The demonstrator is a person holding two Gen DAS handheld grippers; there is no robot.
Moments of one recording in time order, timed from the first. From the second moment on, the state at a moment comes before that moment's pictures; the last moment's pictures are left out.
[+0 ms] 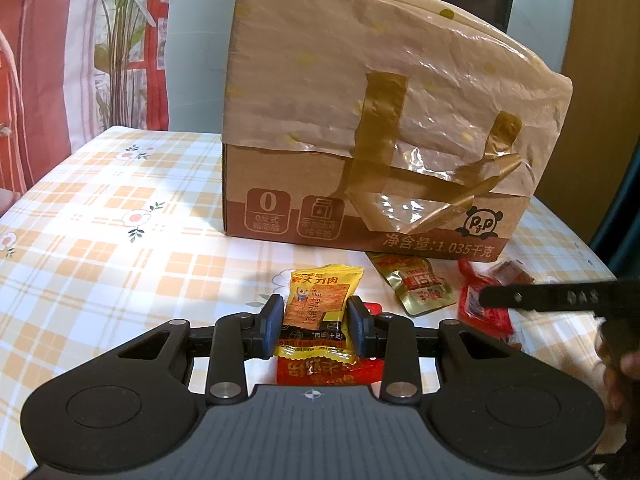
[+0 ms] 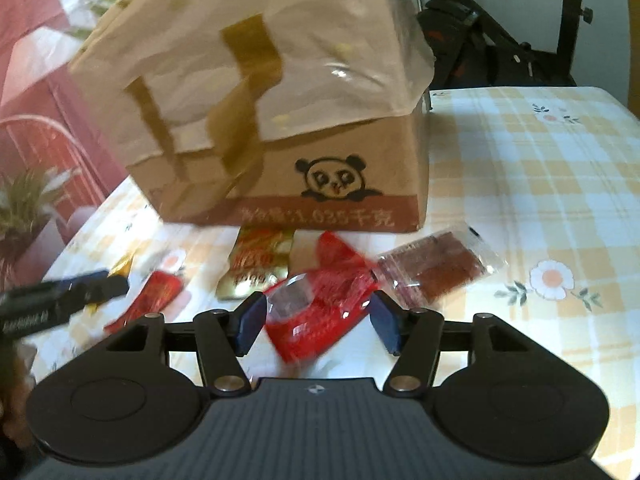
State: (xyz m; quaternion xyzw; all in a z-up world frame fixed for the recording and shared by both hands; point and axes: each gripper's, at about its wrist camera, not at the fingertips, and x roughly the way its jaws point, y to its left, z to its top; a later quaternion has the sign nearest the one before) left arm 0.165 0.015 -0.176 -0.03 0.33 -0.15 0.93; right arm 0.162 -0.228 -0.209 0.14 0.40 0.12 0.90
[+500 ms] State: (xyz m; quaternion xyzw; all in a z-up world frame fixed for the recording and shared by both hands) left arm 0.167 0.014 -0.178 -0.03 0.33 -0.14 0.93; right arm 0.184 -0.189 -0.214 0.03 0.39 0.14 0.91
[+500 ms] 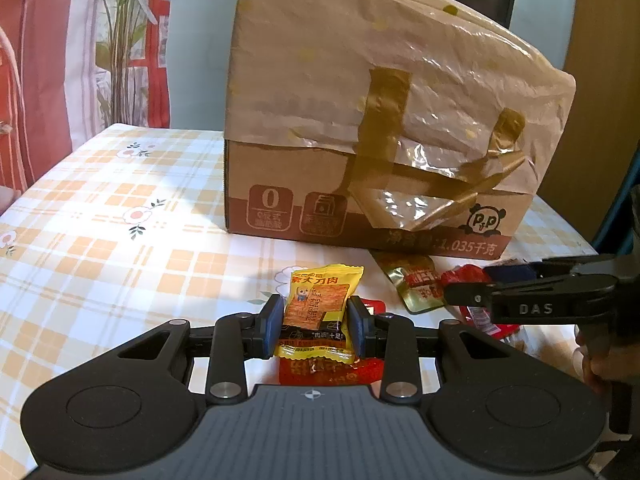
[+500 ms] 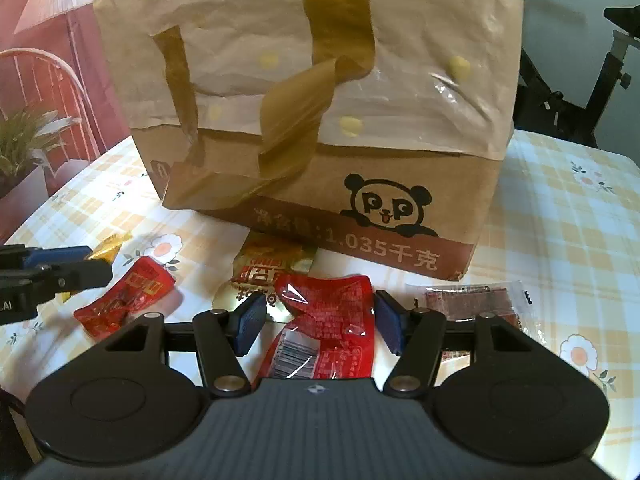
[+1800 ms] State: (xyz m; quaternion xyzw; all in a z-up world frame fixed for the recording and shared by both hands) left arm 0.237 -0.036 -0.001 -0.03 0.16 -0.21 0.96; right arm 0.185 -0.221 -0.030 0.00 0.10 0.19 0.98
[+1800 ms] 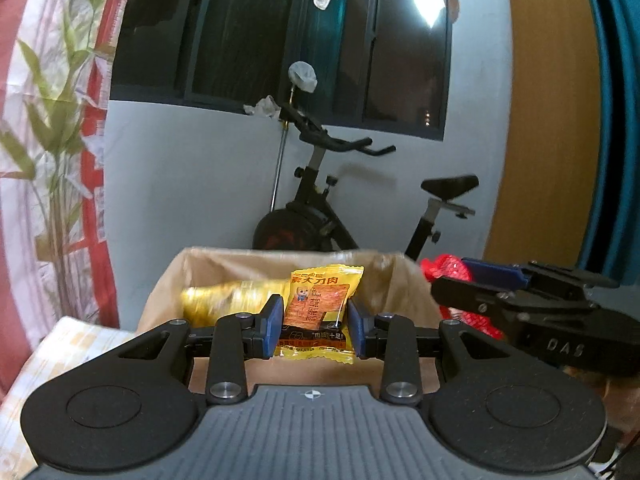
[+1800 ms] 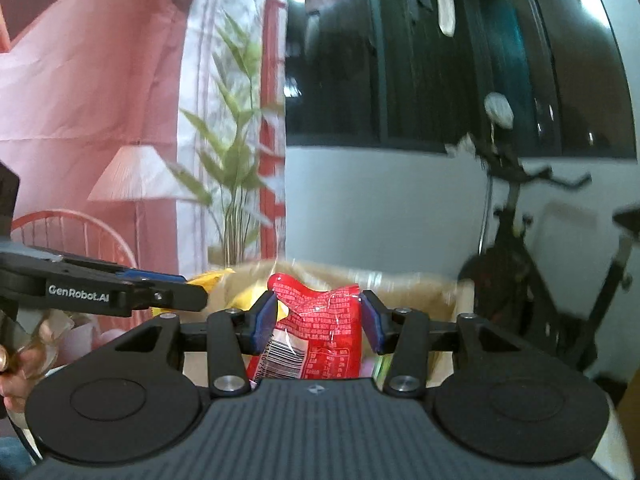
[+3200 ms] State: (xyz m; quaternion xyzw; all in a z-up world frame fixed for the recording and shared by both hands) left arm 0.226 -0.003 -0.016 0.00 0.22 -0.18 0.96; right arm 0.182 -0.237 -0.059 0.03 0.19 0.11 0.98
